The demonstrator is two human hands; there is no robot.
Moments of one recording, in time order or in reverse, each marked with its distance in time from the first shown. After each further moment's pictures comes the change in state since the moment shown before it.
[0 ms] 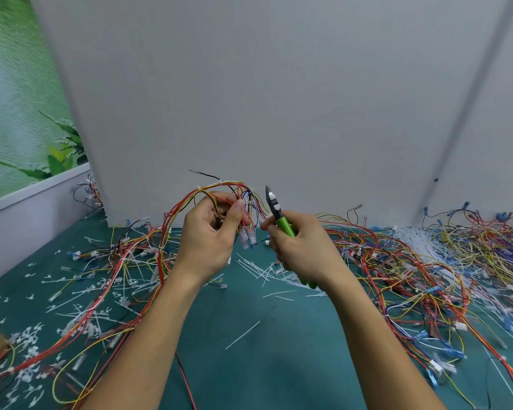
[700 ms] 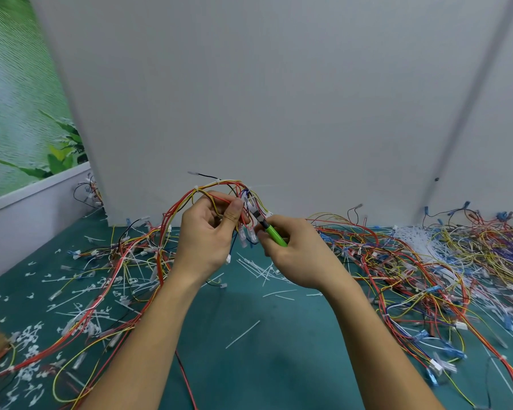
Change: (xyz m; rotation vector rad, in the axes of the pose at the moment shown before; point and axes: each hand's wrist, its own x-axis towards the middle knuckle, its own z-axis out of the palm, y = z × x) left_hand 0.001 0.002 0.000 0.025 0.071 -0.038; right_hand -0.006 -0.005 0.002 -0.240 -0.097 -0.142
